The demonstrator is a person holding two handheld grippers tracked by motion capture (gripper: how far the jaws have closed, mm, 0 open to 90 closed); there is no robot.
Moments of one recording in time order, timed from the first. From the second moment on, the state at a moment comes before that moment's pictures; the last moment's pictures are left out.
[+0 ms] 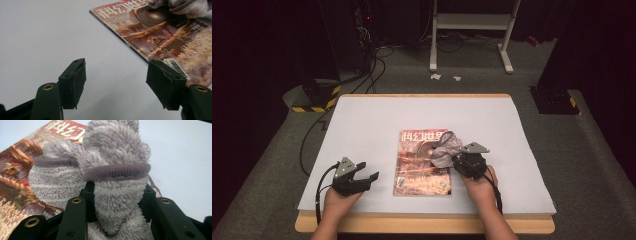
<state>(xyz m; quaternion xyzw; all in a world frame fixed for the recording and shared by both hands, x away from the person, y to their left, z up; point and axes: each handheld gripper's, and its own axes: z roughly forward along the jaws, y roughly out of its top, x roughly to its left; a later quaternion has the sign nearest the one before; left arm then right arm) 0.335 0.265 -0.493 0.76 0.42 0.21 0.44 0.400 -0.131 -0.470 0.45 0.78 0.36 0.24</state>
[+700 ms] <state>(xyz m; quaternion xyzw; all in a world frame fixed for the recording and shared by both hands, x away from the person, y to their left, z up) 0.335 0.266 -0.494 0.76 0.42 0.21 0.45 0.409 -0.022 -0.488 0.38 0.84 0.33 0.21</state>
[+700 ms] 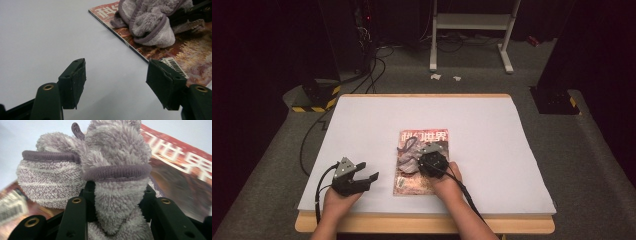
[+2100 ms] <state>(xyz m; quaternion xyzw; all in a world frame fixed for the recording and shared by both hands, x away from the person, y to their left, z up) 0.335 0.264 -0.497 0.77 0.42 0.20 0.44 0.405 -0.118 -0.492 0.45 0.80 0.35 0.22</state>
